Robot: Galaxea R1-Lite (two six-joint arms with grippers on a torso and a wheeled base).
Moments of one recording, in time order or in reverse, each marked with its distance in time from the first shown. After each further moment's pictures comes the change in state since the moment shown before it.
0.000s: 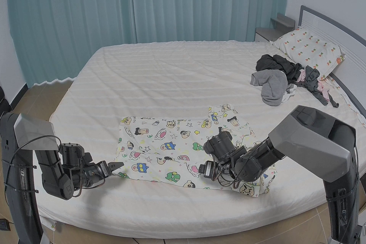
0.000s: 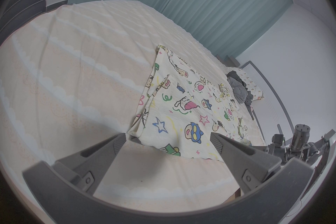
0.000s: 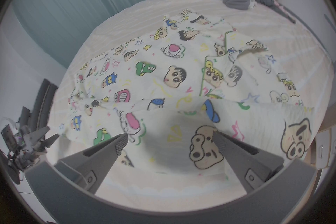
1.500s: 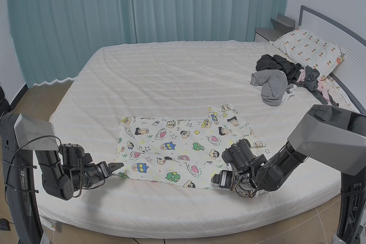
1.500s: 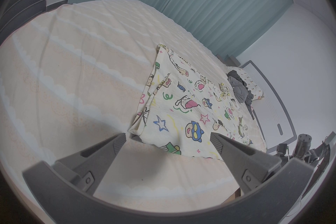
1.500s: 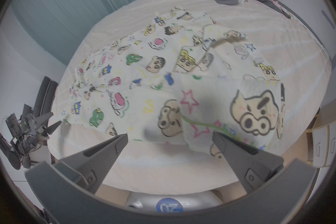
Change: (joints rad) left arm 0.000 0.002 0.005 0.000 0.000 0.002; right arm -0.049 -0.145 0.321 -0.130 0.099 -0.016
